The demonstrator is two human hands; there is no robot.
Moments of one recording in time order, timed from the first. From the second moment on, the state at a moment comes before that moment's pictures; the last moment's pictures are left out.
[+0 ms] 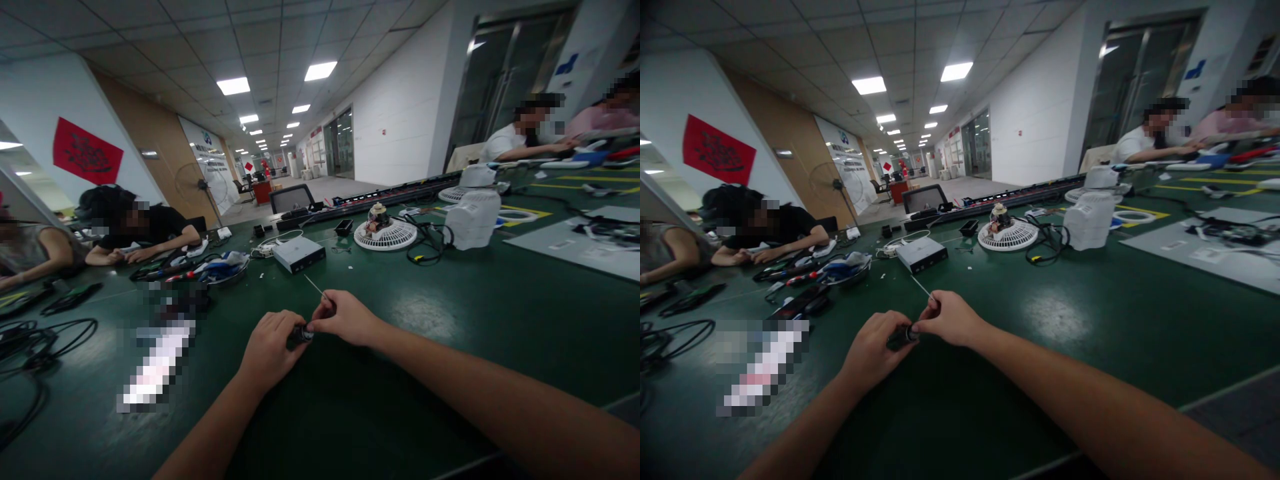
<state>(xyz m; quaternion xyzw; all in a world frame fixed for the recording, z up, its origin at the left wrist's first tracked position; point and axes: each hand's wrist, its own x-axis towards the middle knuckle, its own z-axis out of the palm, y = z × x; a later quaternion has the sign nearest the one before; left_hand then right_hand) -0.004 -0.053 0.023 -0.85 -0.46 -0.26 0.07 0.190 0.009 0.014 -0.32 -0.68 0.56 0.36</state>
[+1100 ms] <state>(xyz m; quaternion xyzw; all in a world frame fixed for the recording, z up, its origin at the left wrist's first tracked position) -0.007 -0.053 0.021 -0.85 -0.42 -0.30 0.05 0.192 -0.017 0.035 -0.31 -0.82 0.29 0.38</state>
